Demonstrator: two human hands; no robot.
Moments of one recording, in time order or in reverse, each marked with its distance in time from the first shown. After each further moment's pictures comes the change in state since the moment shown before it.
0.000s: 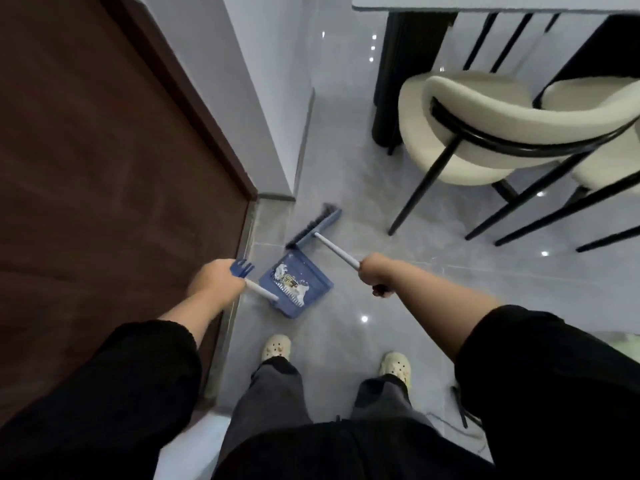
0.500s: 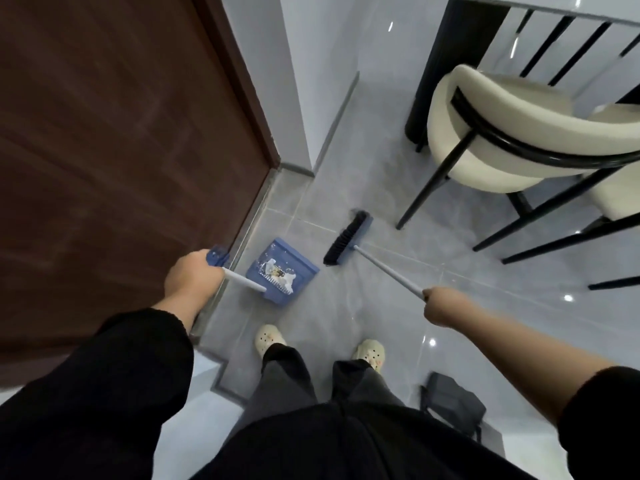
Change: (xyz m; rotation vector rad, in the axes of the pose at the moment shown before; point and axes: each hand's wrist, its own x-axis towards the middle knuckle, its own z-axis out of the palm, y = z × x) left_hand -0.129 0.003 0.061 -0.044 0.210 -0.304; right_hand -0.021 0.199 -0.034 -0.713 0.178 -0.105
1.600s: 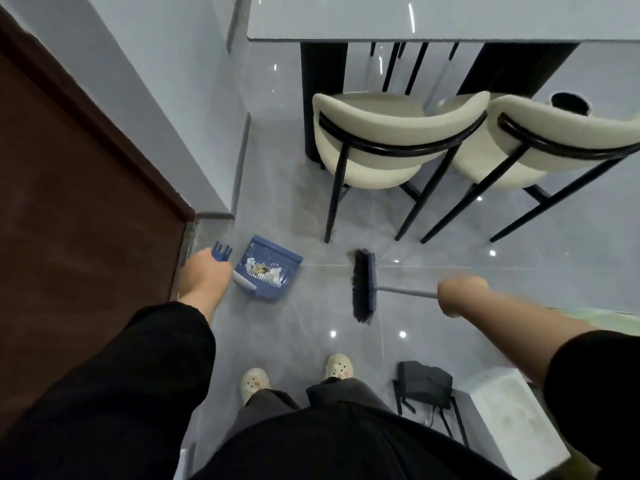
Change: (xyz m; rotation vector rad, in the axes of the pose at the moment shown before) left_hand -0.016 0.171 0.025 -0.142 0.014 0.216; right_hand -0.067 0.137 -0.008 -0.186 -0.064 0.258
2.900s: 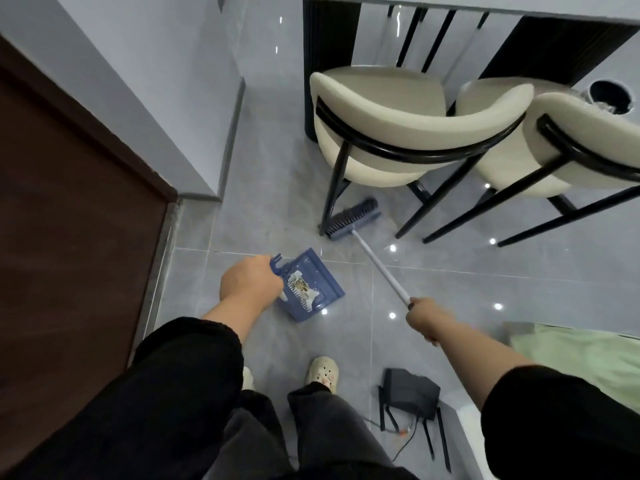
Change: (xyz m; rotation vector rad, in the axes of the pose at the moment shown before) left_hand 0.018 0.109 0.073 0.252 -0.266 0.231; right_hand 0.115 -0.026 -0.002 0.841 -0.190 0.100
